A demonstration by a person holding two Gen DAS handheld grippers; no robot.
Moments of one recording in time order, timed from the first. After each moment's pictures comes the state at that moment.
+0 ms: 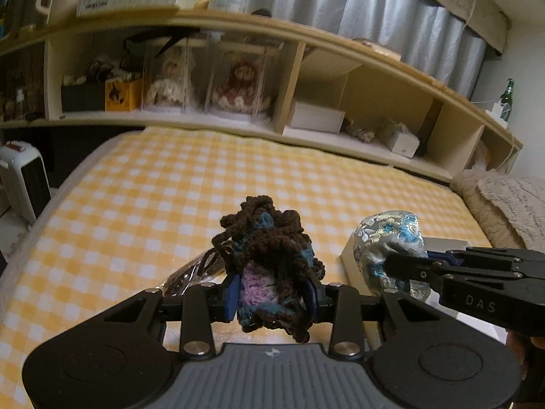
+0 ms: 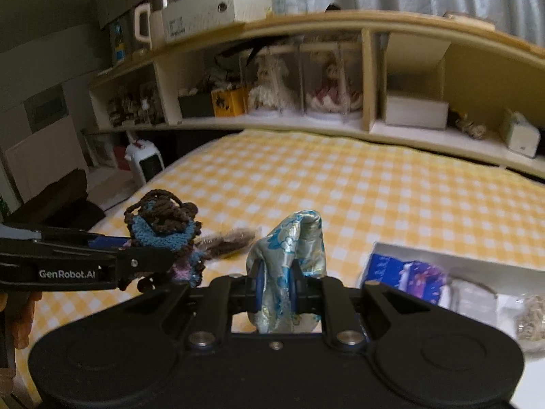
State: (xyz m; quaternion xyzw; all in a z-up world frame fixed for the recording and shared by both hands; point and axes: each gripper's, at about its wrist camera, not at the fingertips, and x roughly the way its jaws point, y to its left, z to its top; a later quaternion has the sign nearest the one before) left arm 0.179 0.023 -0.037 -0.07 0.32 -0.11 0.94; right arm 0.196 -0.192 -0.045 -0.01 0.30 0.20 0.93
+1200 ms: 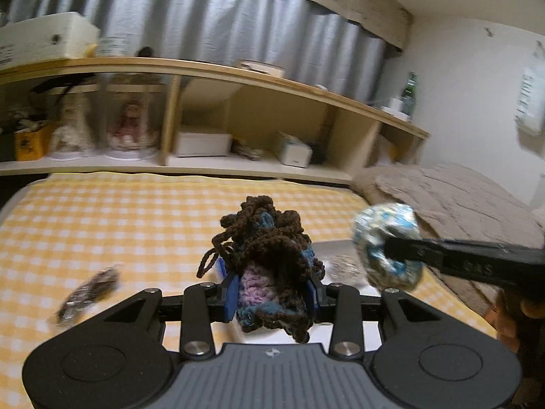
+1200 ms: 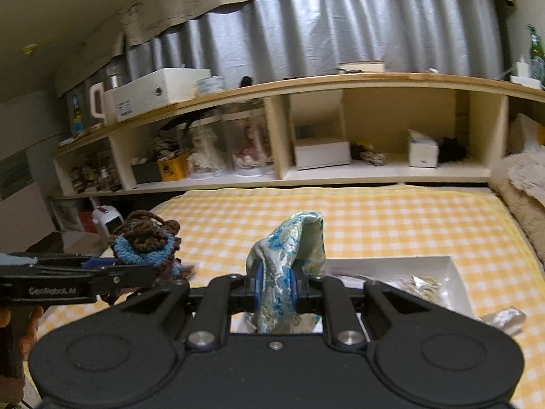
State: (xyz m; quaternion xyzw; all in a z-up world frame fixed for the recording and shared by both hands) left arm 0.115 -0.068 0.004 -0.04 0.25 -0.25 0.93; right arm 0.088 -0.311 0.014 0.05 0.23 0.10 0.97
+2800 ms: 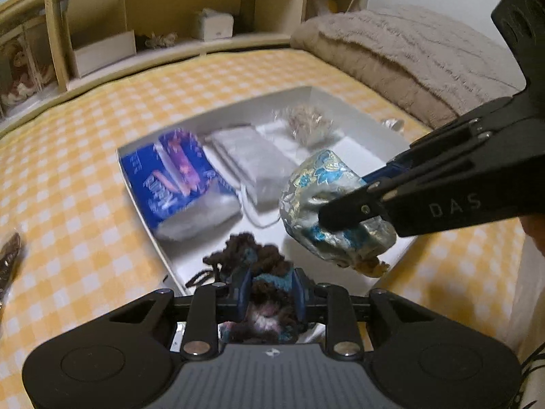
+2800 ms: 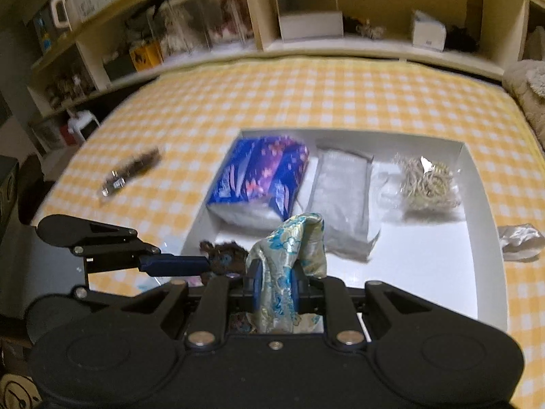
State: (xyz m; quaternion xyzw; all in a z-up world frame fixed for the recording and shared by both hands) left arm 0.156 -0.164 -0.099 0.13 0.39 -0.35 0.84; right arm 0.143 -0.317 -0.063 0.03 0.45 0.10 0.89
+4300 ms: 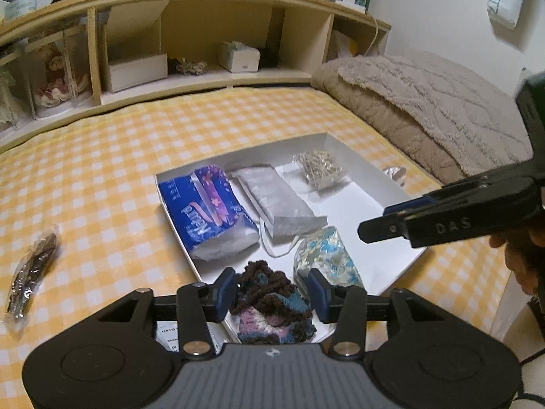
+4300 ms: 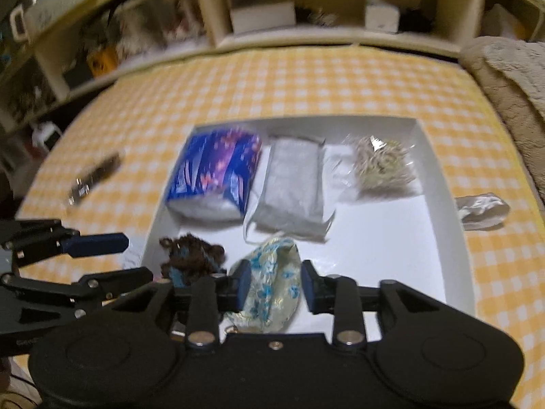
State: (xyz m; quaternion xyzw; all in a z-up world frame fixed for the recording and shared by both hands) left arm 0.144 -0.132 -0.063 0.08 0.36 -0.33 0.87; right arm 0.128 -0.338 -0.054 0.06 0.45 0.03 0.89
